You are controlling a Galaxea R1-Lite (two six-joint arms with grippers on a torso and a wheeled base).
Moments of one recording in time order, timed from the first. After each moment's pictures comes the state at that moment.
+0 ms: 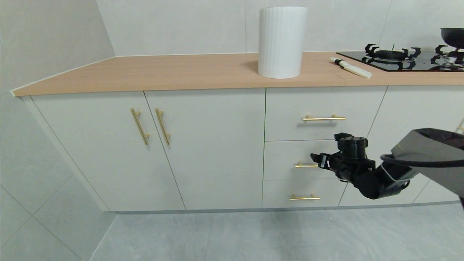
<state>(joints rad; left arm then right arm) 0.00 0.00 0.00 0.00 0.01 0.00 0.20 2.33 -1.11 -0.85 -0.15 0.30</state>
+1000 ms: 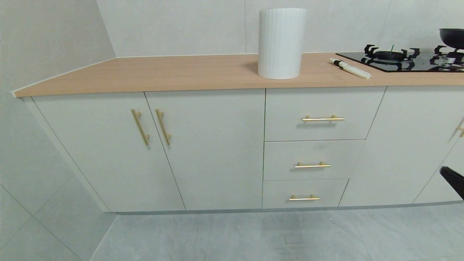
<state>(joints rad) 0.00 0.00 0.00 0.00 0.01 0.00 0.19 0.84 -0.26 -0.56 -0.28 0.05</state>
